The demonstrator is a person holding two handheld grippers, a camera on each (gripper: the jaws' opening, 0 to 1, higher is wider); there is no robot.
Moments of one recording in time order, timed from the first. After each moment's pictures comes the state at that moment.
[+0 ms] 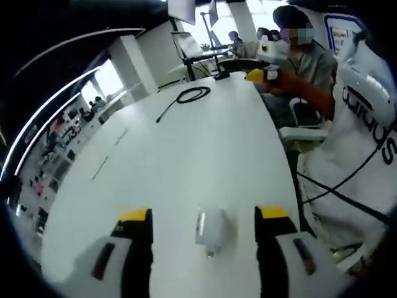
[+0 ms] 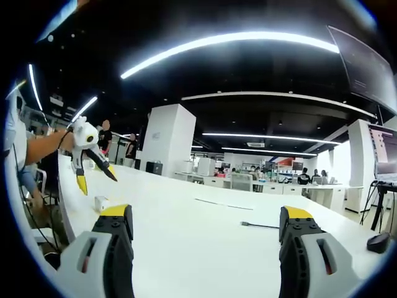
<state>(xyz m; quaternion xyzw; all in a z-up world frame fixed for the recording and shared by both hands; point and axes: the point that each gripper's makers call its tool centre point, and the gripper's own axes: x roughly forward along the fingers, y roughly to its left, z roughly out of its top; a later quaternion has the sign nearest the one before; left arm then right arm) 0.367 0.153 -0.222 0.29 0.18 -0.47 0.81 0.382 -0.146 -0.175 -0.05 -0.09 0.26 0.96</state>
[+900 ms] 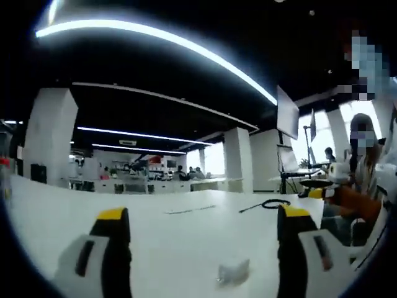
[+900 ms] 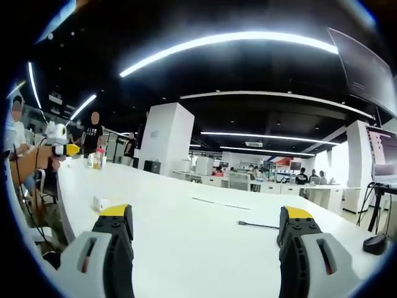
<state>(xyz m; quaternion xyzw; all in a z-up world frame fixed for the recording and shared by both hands) 0.330 0.258 -0.135 -0.04 -0.11 -0.18 0.98 0.380 -0.153 -0.174 -0.06 -0.08 0.25 0.96</state>
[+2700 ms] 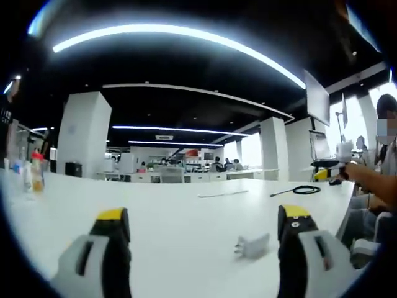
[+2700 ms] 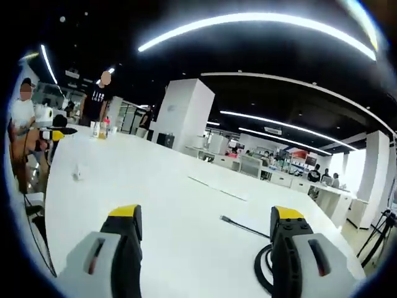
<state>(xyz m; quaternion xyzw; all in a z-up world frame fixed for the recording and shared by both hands) 0.317 0.275 -0.182 -0.02 -0.08 -0.07 0.99 0.490 -0.174 -0.191 -0.16 0.02 0.32 0.93</state>
